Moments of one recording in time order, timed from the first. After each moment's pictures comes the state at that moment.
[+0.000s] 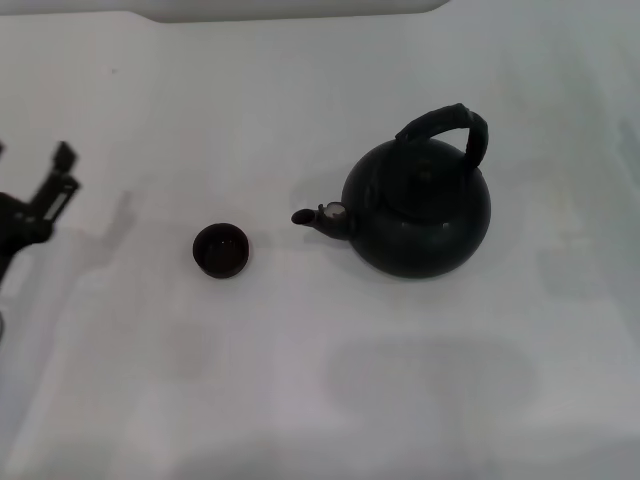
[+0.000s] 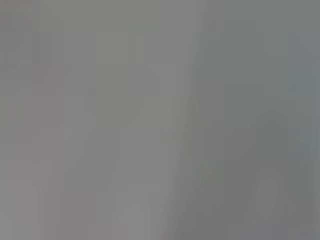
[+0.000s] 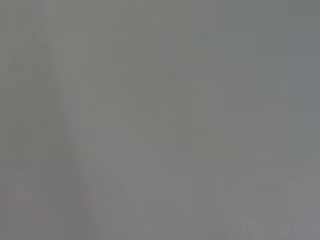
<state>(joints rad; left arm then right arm) -0.24 -2.08 0.30 -0.12 -1.77 -1.53 2.82 0.29 2.01 -1.28 -0.12 2.77 1.26 -2.52</state>
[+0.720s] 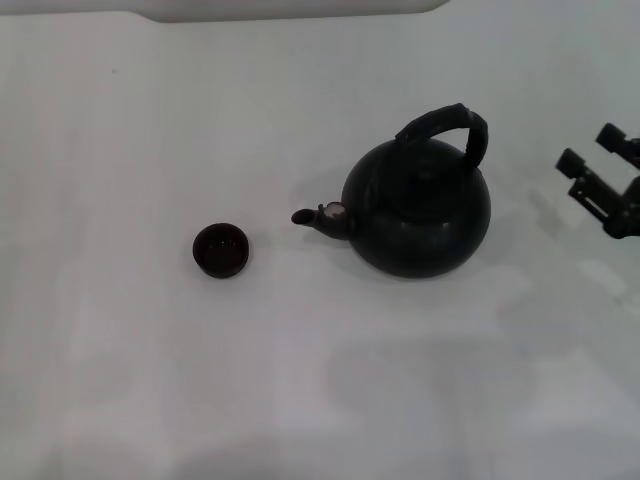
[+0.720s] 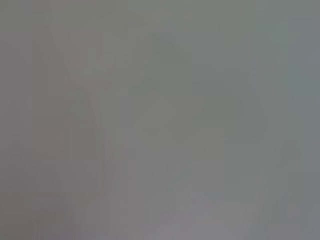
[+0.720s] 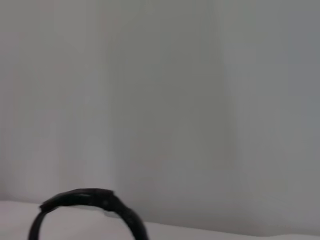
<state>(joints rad) -0.19 -2.08 0.30 -0.12 -2.22 -1.55 2.82 0.19 2.00 -1.31 -0.24 2.36 1.39 -2.47</state>
